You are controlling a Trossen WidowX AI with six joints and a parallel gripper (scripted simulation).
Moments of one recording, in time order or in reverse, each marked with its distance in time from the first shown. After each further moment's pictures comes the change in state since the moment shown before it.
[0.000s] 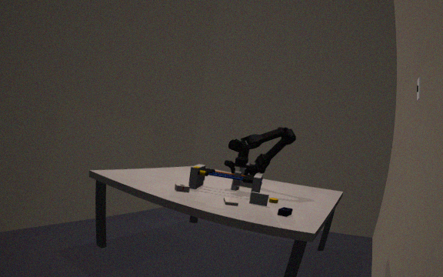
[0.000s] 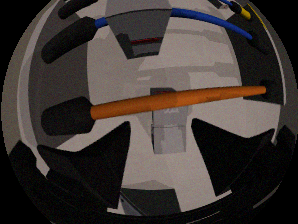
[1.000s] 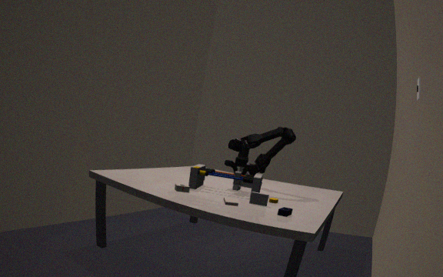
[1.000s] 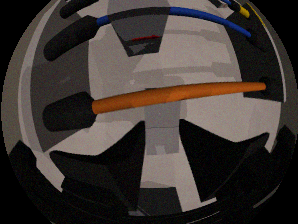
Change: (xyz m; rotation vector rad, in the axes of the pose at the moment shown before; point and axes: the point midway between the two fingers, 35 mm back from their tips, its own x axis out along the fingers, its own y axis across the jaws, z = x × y) arm -0.003 0.000 -0.003 0.007 0.003 0.007
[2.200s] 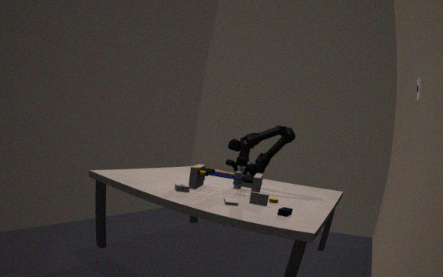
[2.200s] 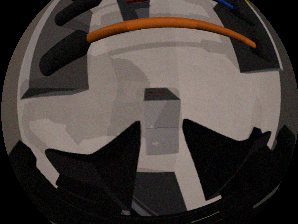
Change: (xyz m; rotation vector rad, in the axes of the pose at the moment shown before) arm -0.013 -0.008 -0.053 0.001 0.001 -0.003
